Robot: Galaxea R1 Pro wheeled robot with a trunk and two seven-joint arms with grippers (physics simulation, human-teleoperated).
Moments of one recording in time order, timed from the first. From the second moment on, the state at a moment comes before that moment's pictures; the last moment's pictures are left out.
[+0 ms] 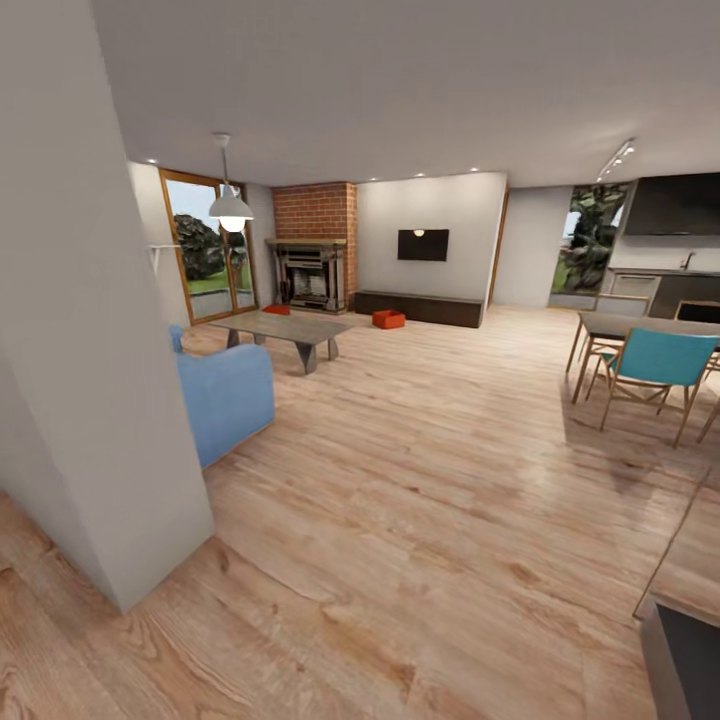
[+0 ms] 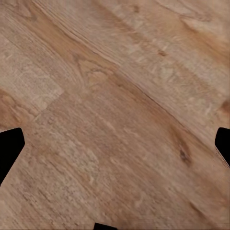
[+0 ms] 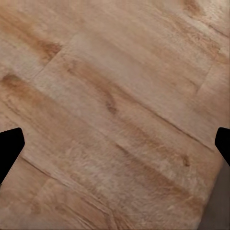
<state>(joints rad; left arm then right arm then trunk) -0.06 0.03 0.16 -0.18 0.12 -0.54 -0.06 -0.11 -0.08 0.00 -0.29 0.13 -0.35 -0.08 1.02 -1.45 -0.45</state>
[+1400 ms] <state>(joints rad) -0.06 0.03 0.16 -0.18 0.12 -0.54 -0.06 -0.11 -0.08 0.01 -0.29 0.14 -0.36 -0.08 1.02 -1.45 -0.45</state>
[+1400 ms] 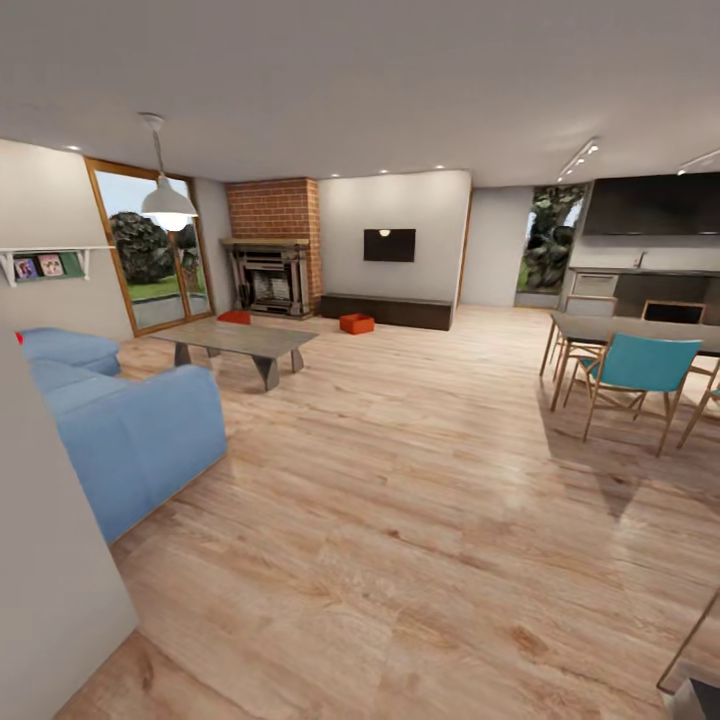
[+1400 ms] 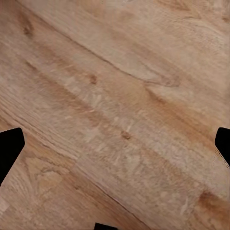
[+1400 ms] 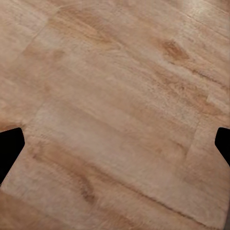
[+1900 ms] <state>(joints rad) -0.06 0.03 0.16 -0.18 0.12 -0.54 -0.06 -0.11 -0.08 0.01 -0.29 0.14 -0.36 -0.08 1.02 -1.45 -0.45</state>
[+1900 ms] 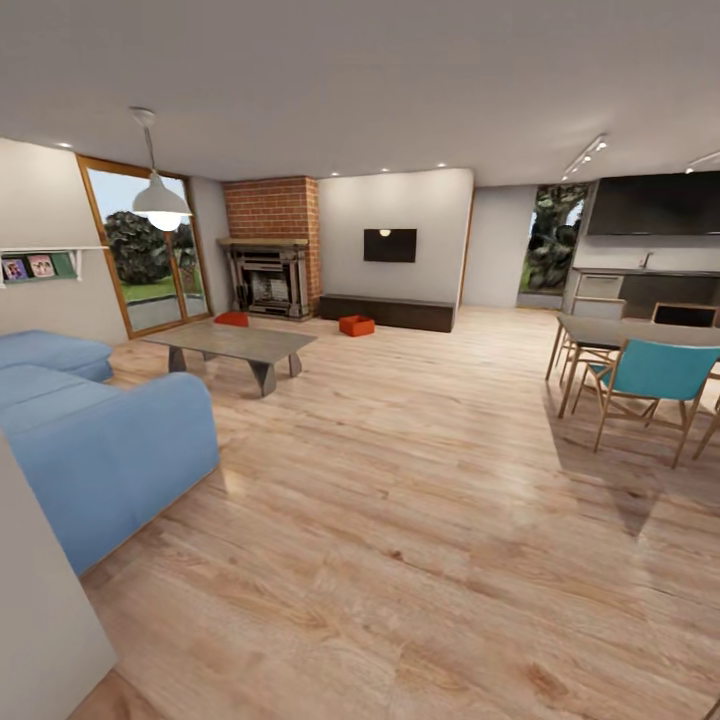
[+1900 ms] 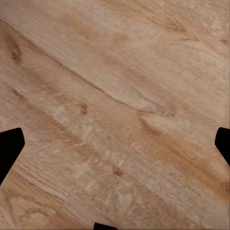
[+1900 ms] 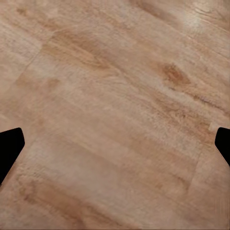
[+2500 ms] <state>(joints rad) -0.06 0.03 0.16 -0.18 0.12 -0.54 -0.06 -0.11 -0.08 0.01 -0.29 0.14 -0.36 -0.08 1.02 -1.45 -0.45</state>
